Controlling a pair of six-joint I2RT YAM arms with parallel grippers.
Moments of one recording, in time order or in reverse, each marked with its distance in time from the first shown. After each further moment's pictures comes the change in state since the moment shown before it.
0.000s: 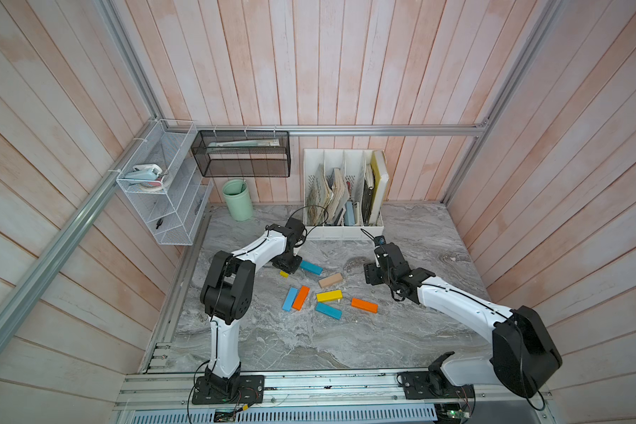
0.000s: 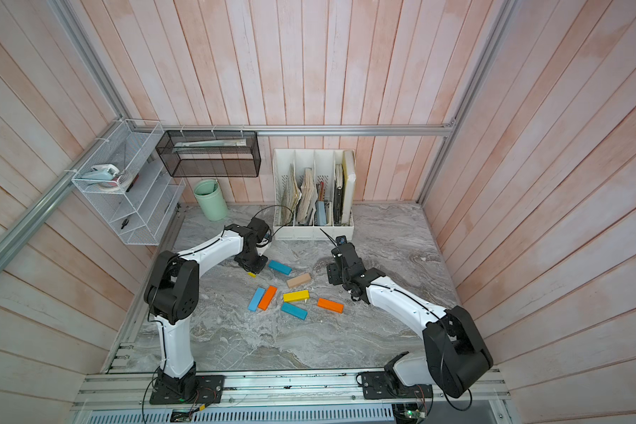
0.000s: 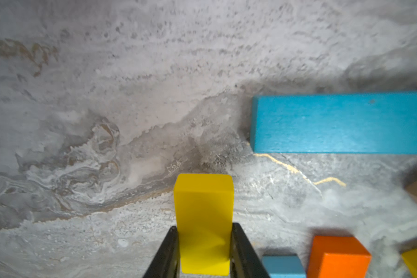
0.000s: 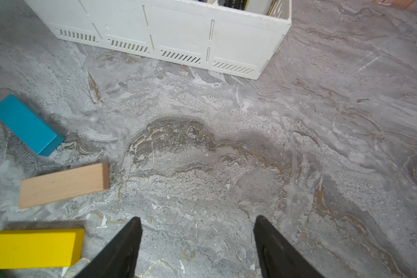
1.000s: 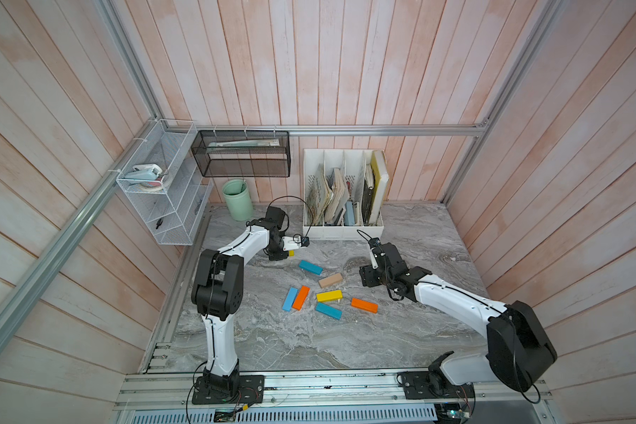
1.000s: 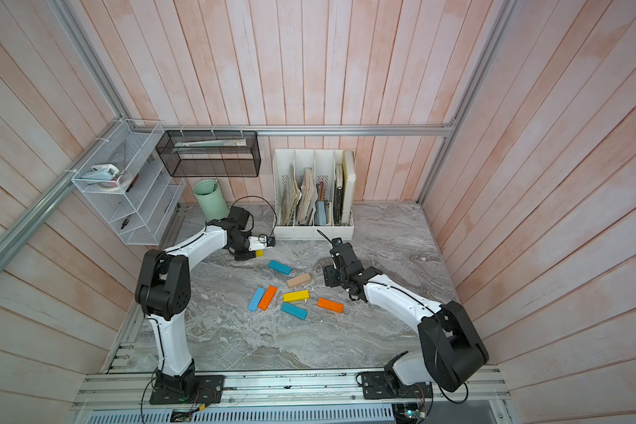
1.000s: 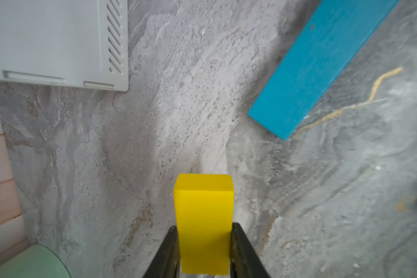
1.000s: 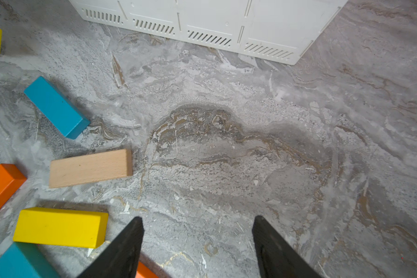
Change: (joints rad) left arm 0.157 0.026 0.044 0.211 0.199 1.130; right arm 0.000 0.040 0.015 -0.008 -0.117 0.005
